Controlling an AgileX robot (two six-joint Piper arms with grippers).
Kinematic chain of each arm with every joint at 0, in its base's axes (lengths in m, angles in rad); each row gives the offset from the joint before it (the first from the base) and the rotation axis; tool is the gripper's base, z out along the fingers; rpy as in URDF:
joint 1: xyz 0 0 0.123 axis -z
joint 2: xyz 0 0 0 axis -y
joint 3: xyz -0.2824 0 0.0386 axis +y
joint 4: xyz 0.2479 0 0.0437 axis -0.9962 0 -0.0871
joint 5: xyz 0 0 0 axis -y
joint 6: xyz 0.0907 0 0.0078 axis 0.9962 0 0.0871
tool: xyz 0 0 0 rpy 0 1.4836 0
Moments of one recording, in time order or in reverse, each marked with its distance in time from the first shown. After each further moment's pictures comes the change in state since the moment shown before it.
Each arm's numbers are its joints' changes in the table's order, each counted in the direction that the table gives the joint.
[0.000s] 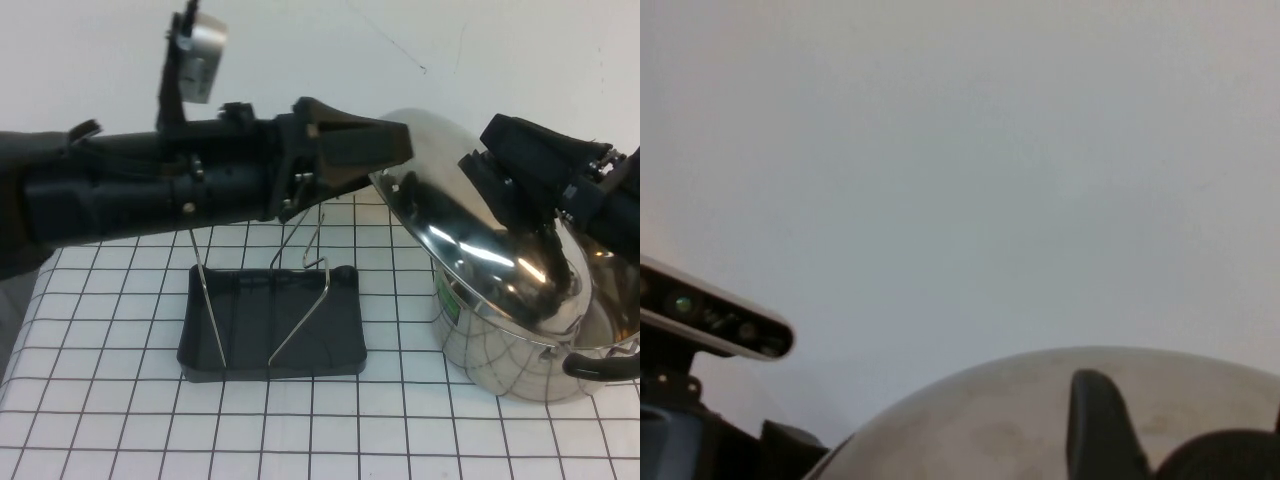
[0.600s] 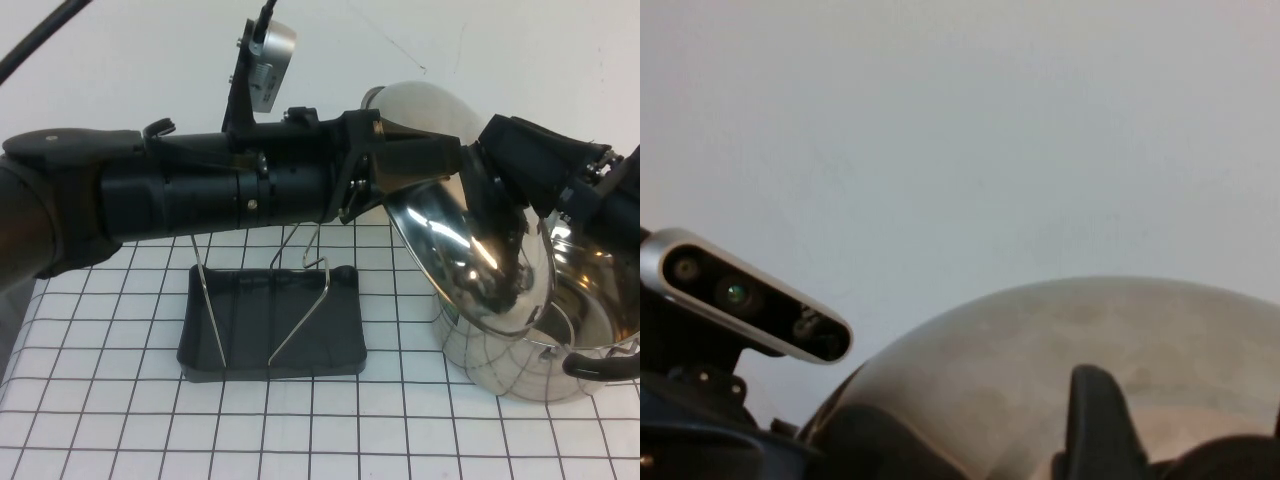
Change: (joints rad) right arm -0.002 -0.005 -0.002 0.002 0.003 -0.011; left arm 0.067 -0.084 -0.063 0.045 0.012 -0.034
